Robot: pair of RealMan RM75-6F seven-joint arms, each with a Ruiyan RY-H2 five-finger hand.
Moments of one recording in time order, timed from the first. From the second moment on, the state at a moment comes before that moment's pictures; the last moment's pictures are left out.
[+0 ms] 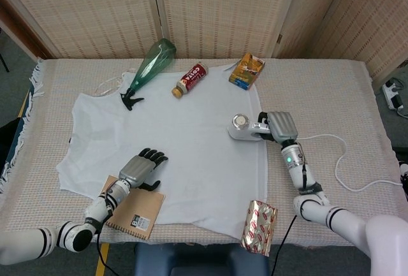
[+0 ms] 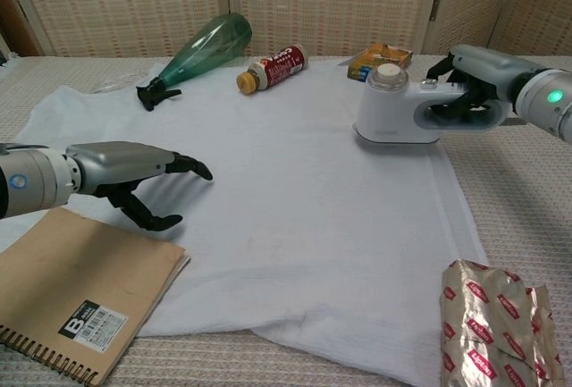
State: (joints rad) left arm -0.81 -1.49 -0.06 -1.48 1.05 0.76 0.35; right arm 0.76 -1.67 0.29 -0.99 -1.13 0.88 0.01
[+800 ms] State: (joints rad) left arm -0.82 -1.49 -0.04 -1.49 1.03 0.79 0.39; right arm 0.89 -1.88 0.29 -0.86 -1.17 0.85 -0.05
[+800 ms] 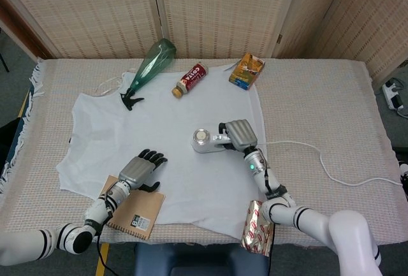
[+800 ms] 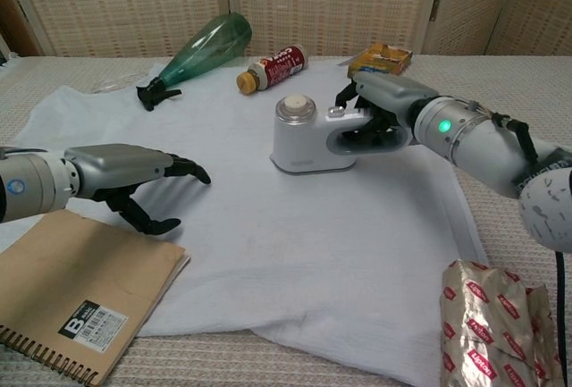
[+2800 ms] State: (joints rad) left arm -0.82 -1.49 -0.02 -1.52 1.03 0.80 0.41; right arm 0.62 -1.52 0.08 -1.24 -1.34 1.01 0.04
